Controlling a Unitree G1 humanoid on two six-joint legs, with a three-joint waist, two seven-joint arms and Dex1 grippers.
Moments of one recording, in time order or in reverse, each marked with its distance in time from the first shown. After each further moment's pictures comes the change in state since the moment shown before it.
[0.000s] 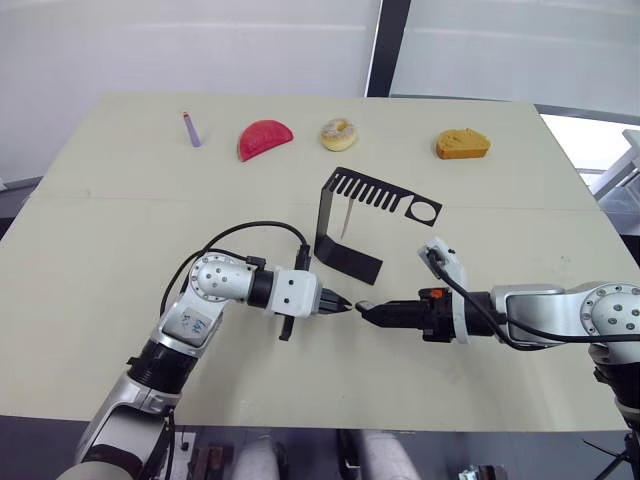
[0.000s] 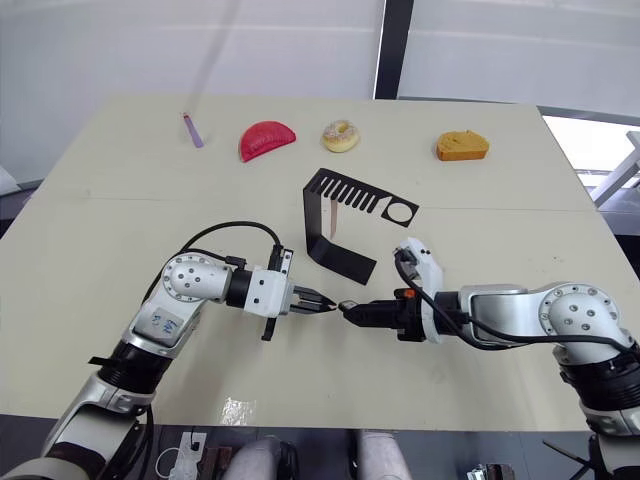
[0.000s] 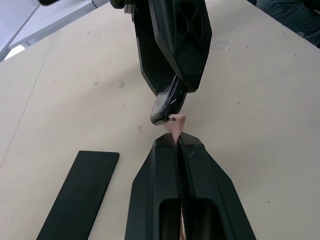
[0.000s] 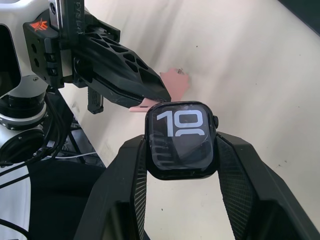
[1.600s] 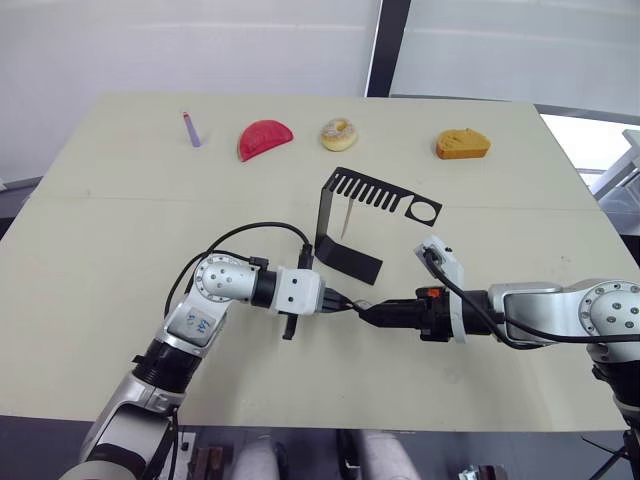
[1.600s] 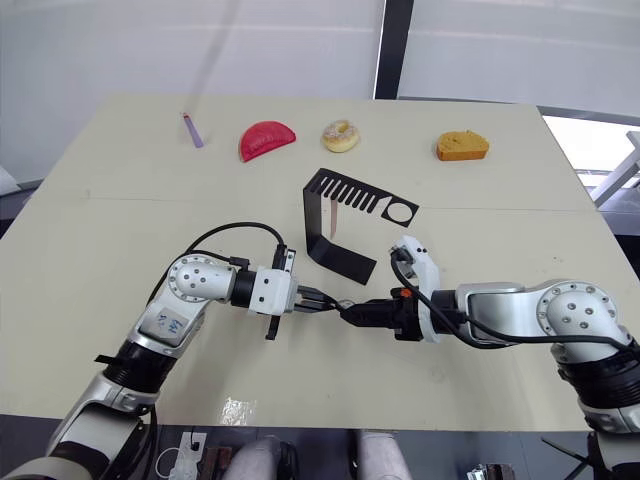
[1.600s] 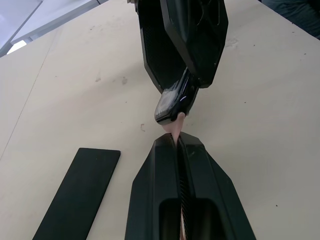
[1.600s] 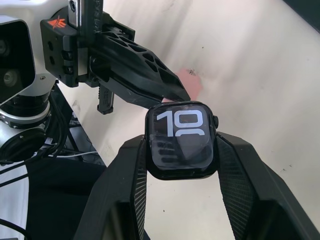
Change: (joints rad) left arm -0.004 -0.018 -0.005 0.029 0.014 0.000 0.018; right arm -0.019 0.001 0.012 -0.014 0.005 -0.005 -0.006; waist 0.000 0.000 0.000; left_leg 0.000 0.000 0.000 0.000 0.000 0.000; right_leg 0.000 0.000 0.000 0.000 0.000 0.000
